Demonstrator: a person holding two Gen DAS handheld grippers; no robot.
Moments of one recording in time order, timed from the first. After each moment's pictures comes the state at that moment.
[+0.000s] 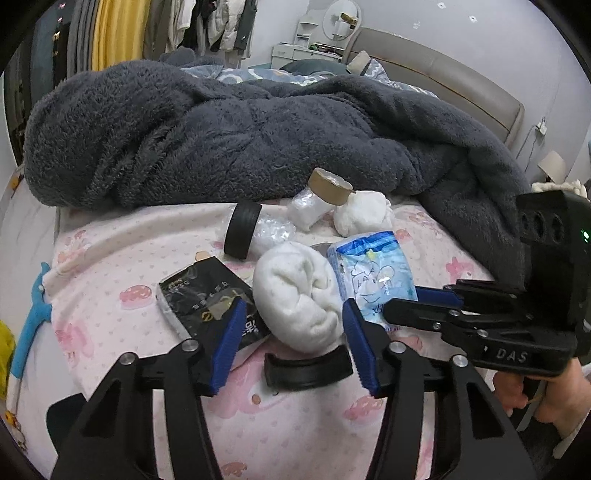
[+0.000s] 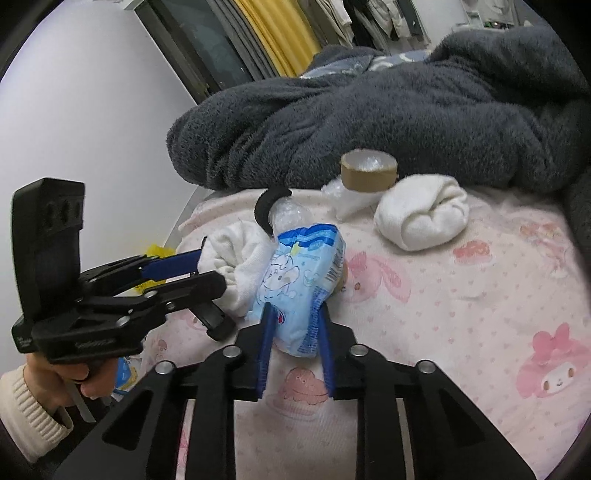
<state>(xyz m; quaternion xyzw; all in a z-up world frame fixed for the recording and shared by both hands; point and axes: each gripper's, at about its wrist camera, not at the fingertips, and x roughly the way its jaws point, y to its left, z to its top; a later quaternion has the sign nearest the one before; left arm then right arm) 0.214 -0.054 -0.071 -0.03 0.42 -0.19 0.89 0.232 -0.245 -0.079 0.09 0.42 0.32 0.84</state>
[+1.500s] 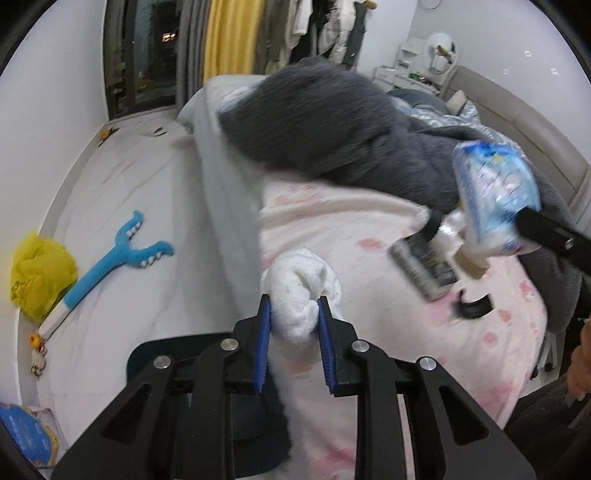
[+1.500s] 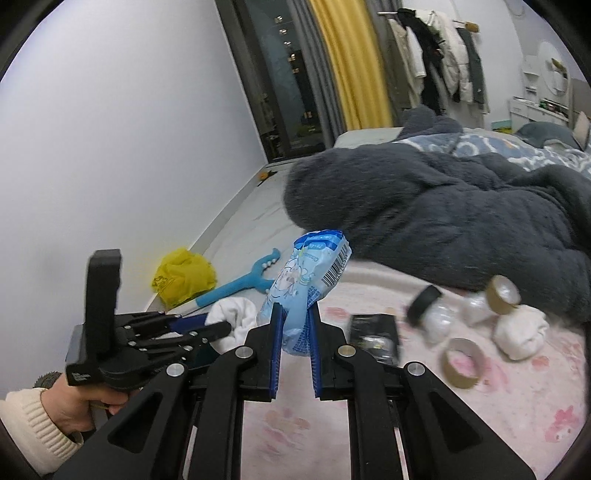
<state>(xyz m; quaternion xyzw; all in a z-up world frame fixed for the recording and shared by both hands) 0.143 0.122 -0.060 -0.08 0.42 -0.01 0.91 0.186 -0.101 0.017 0.00 0.34 0.38 0.86</state>
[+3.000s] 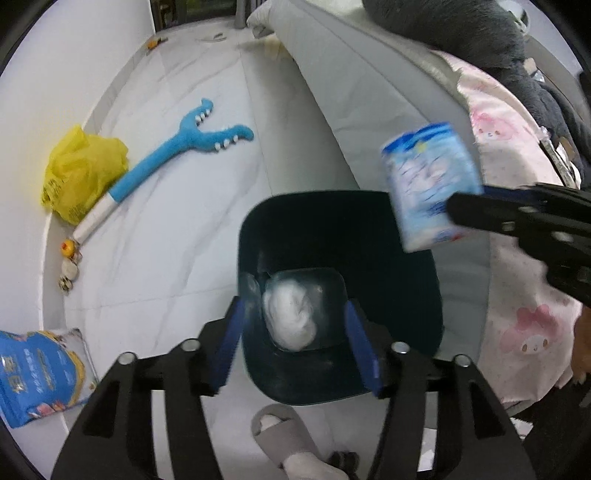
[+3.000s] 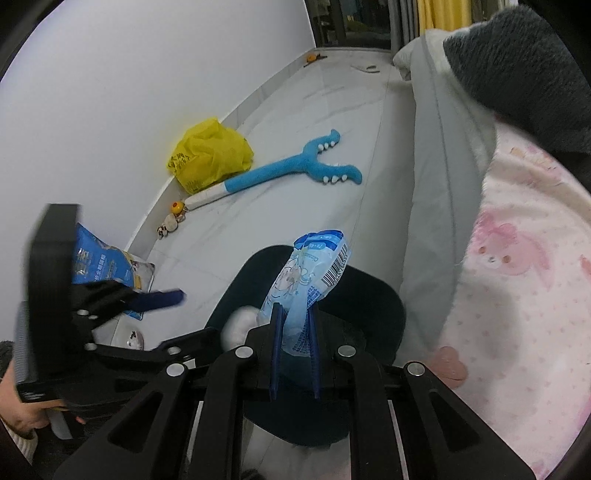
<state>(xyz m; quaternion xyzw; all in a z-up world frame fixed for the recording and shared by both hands) 0.068 0.259 -0.159 -0.09 0.56 0.06 0.82 0.153 0.124 -0.115 -0.13 0.50 0.42 0.75</state>
